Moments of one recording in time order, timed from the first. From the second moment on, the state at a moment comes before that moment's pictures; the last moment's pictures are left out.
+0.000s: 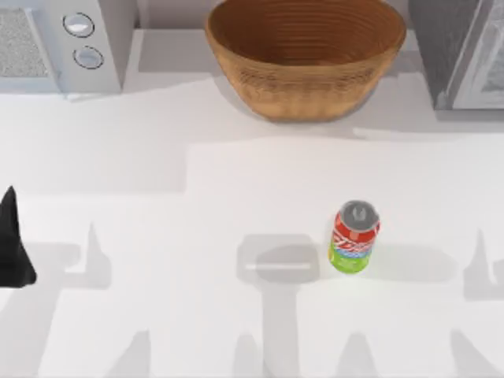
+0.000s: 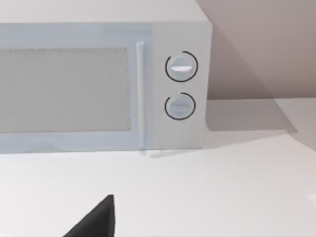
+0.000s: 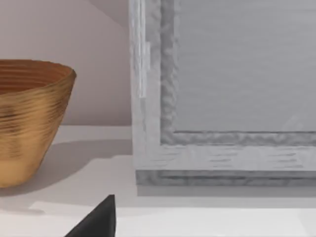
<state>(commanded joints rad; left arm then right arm) -0.07 0.19 0.18 -0.11 0.00 0.00 0.00 0.00 0.00 0.00 0.00 0.00</state>
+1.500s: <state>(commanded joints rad) -0.87 2.29 2.22 -1.32 0.00 -0.09 0.00 0.00 0.00 0.00 0.00 0.00</state>
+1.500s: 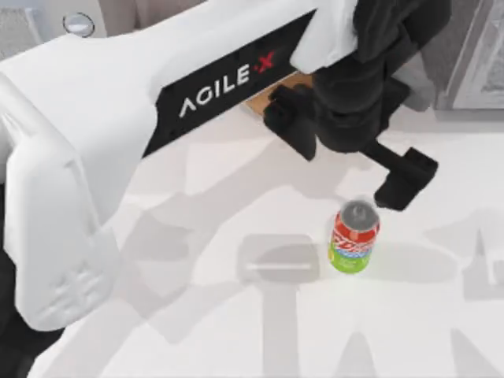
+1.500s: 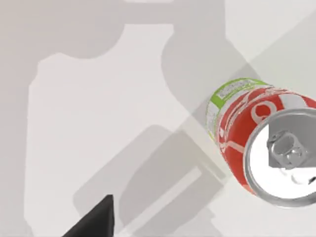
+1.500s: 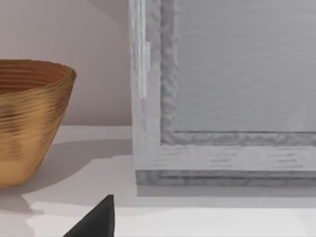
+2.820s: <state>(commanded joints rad) -0.91 2.43 2.12 -1.17 0.00 -0.09 0.00 0.00 0.00 0.00 0.00 0.00</state>
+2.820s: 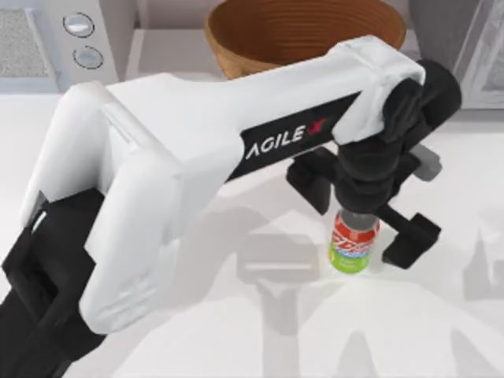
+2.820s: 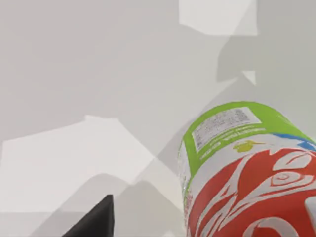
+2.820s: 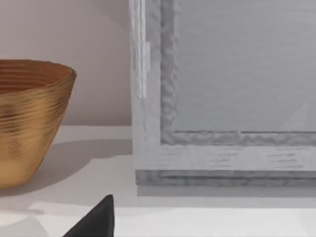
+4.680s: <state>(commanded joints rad) -0.91 2.43 2.29 -1.33 0.00 -0.09 0.00 0.00 0.00 0.00 0.00 0.00</state>
